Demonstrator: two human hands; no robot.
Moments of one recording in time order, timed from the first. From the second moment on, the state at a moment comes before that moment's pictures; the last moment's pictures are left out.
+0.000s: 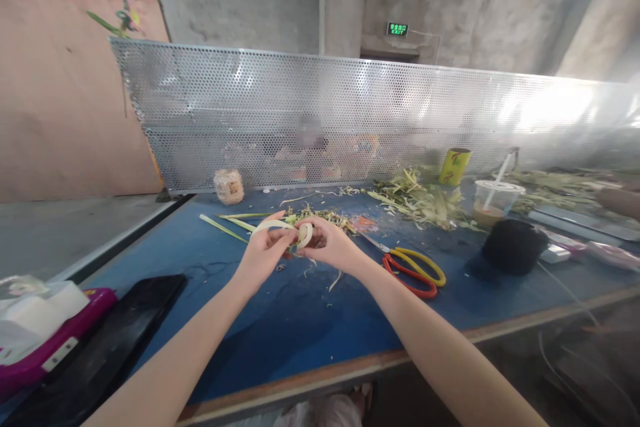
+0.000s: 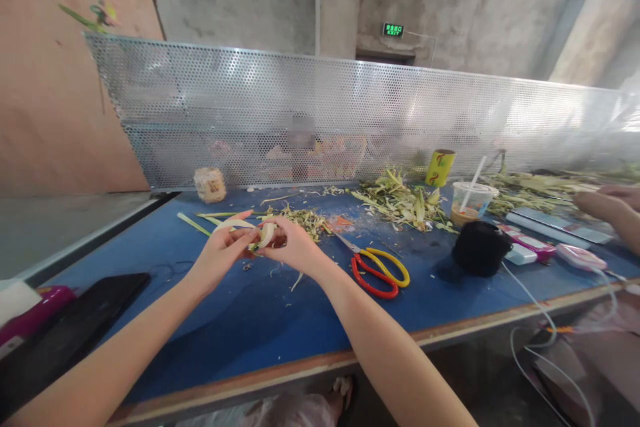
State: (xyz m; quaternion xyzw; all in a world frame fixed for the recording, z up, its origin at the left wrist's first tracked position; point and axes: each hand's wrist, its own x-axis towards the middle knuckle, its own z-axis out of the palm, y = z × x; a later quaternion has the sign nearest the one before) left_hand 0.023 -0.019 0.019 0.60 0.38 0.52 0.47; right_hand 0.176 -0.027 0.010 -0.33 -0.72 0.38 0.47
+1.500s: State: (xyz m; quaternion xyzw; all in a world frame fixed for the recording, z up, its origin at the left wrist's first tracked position) left_hand 0.009 -0.003 -0.008 0.79 0.42 0.37 0.27; right_hand 0.195 -0.021 0.027 -0.40 -0.62 0.36 0.57
